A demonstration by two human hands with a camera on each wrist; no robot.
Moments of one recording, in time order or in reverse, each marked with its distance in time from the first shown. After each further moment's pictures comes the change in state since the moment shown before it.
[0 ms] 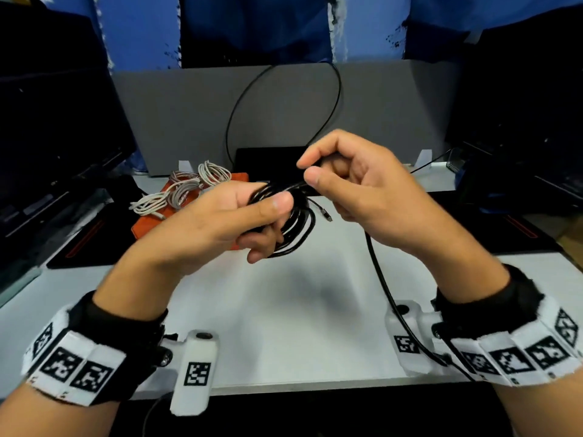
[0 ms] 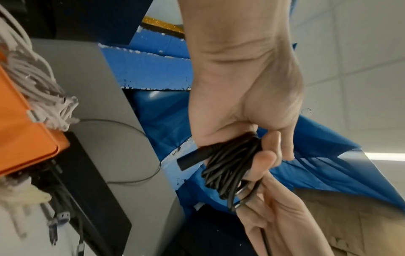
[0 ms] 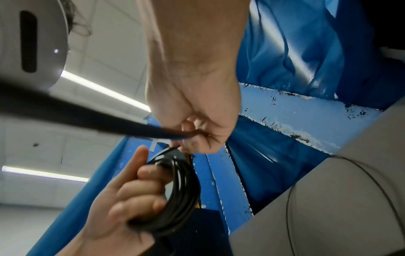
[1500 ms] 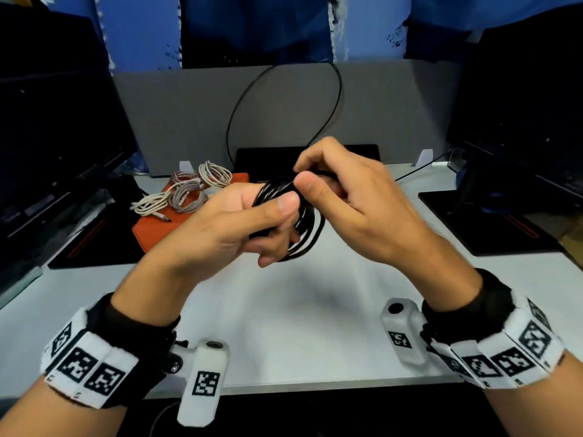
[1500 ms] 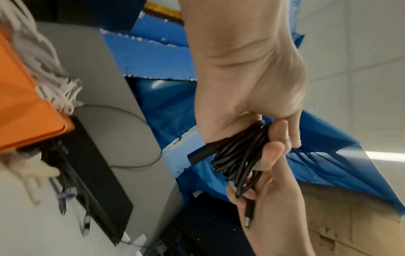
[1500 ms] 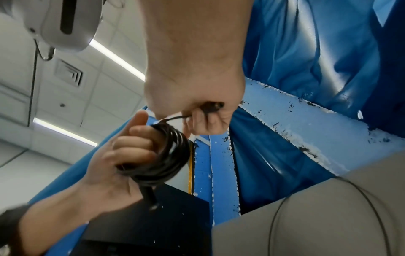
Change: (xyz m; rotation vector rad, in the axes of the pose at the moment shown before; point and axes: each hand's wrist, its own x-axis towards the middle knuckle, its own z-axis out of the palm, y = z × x) left_hand 0.001 -0.006 0.009 -0.107 -0.079 0.126; right_hand -0.006 0.002 0.011 -0.500 0.064 -0.169
